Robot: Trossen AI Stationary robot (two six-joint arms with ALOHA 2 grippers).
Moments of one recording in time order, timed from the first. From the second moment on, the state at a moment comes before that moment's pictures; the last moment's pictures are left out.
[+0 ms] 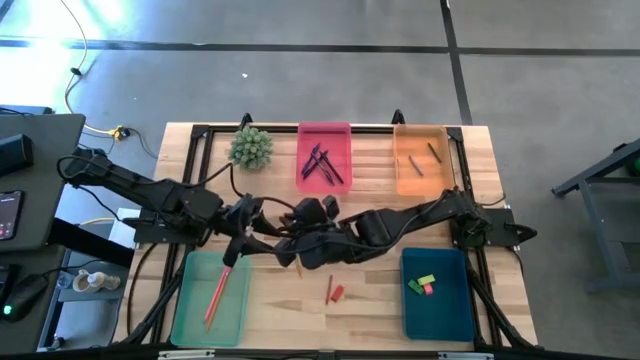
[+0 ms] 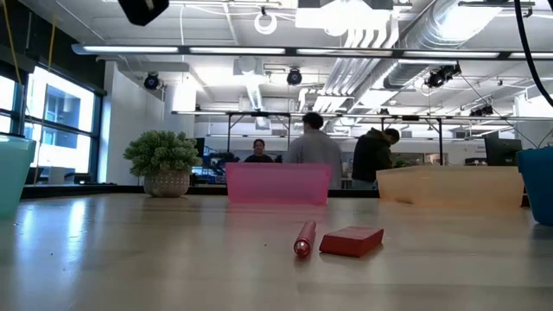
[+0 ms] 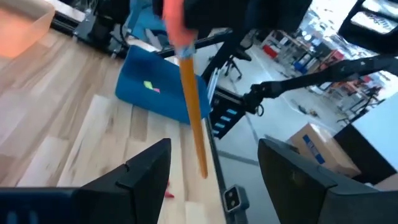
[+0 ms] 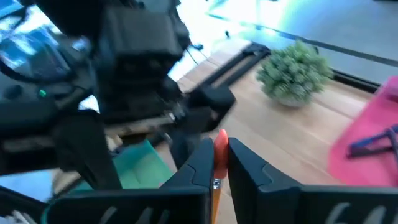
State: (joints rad) left arm -0.22 0.94 0.71 0.00 -0.02 -0.56; right arm 0.36 2.14 2.36 -0.86 0.77 0.81
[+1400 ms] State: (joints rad) left arm -0.22 0.95 0.71 0.06 -0.05 -0.55; right arm 0.33 2.13 2.36 -0.68 0.70 0.67
